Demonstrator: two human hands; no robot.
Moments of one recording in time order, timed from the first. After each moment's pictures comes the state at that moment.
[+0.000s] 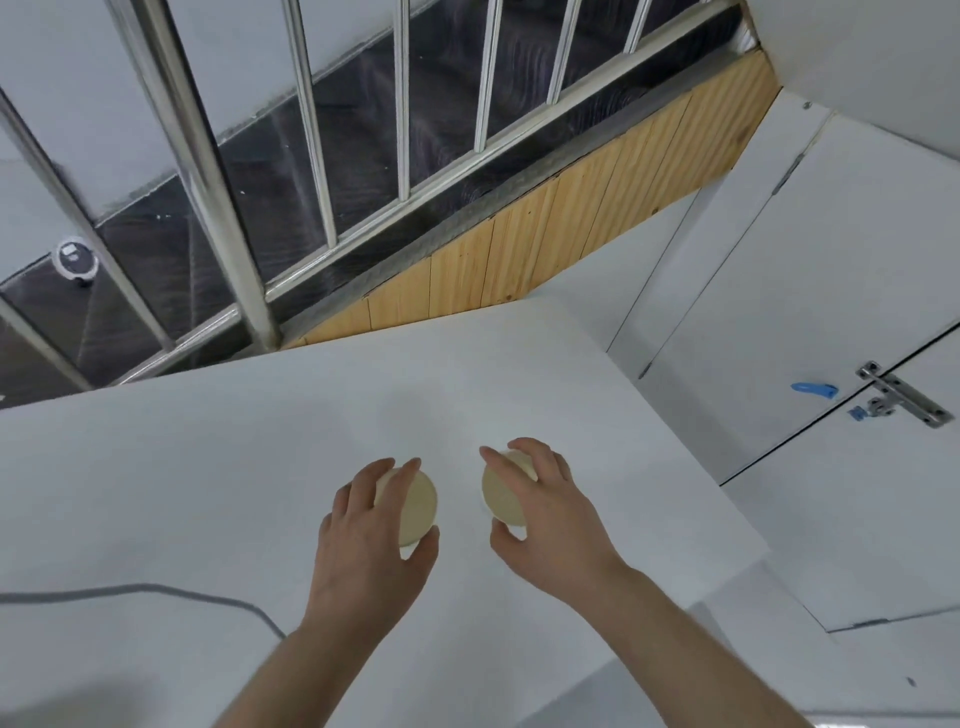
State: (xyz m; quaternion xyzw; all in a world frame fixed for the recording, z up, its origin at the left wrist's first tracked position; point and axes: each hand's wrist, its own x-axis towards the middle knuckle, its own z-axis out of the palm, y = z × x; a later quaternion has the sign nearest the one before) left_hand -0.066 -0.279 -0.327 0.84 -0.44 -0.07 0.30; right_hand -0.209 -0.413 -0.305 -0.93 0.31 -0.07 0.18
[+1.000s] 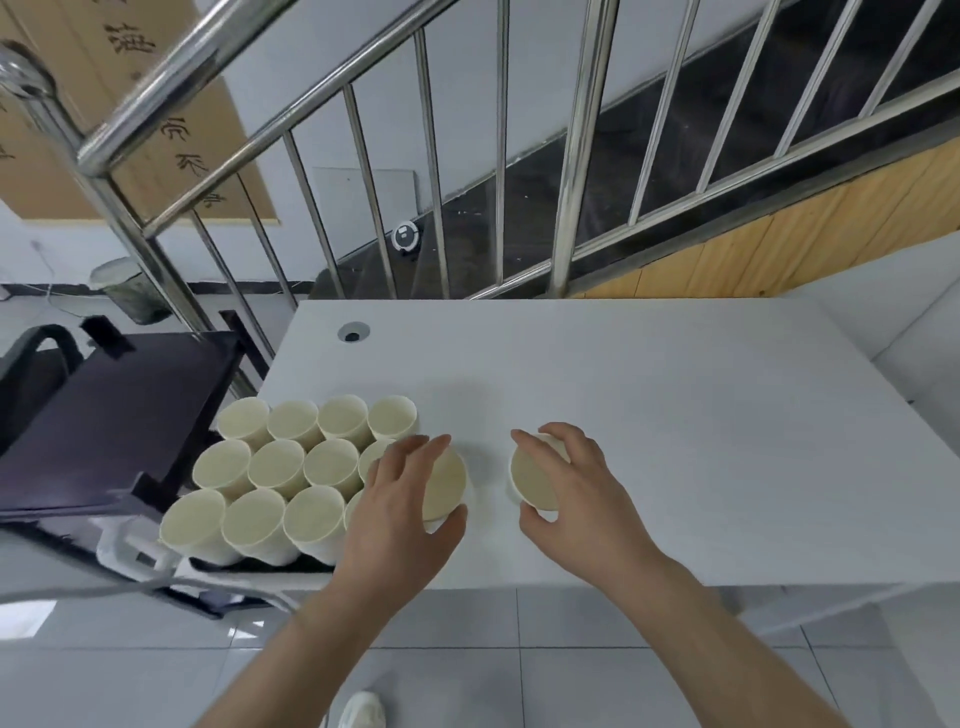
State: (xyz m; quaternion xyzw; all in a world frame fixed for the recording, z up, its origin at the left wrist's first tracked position) left_hand -0.070 0.093 -0.278 0.88 -0.33 0.01 0.34; right_hand -0.163 -0.086 -0.263 -0.96 0.13 -0.08 0.24
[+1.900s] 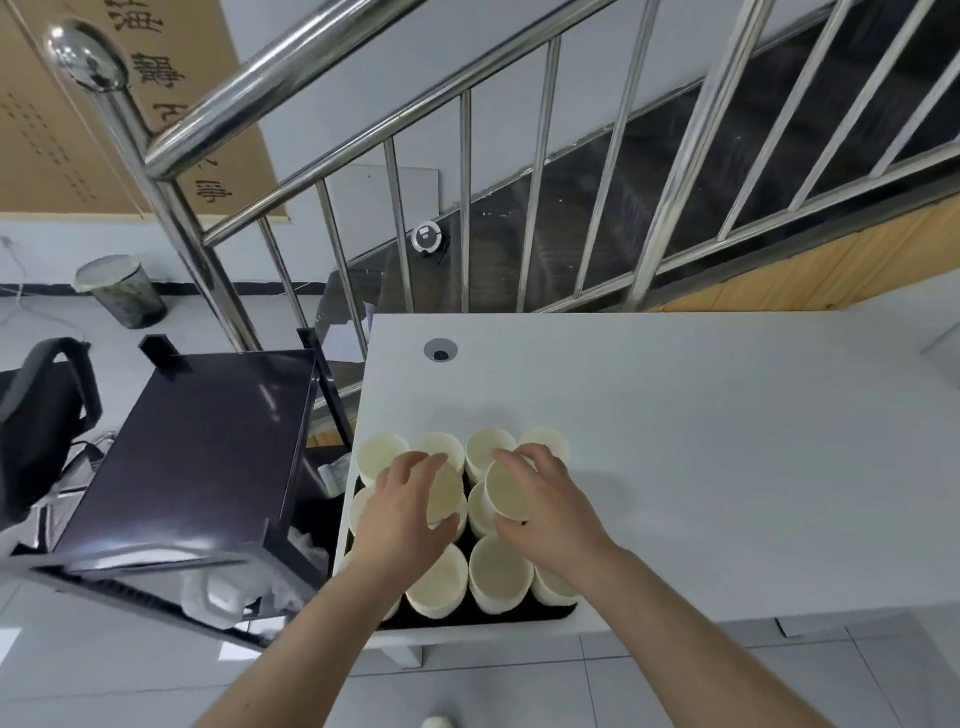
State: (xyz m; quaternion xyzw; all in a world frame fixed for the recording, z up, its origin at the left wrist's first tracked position) left_hand 0.125 0.246 -0.318 0.90 -0.32 -0.06 0.29; right_hand 0.027 0.086 -0.297 -0.95 0.17 0.00 0.27
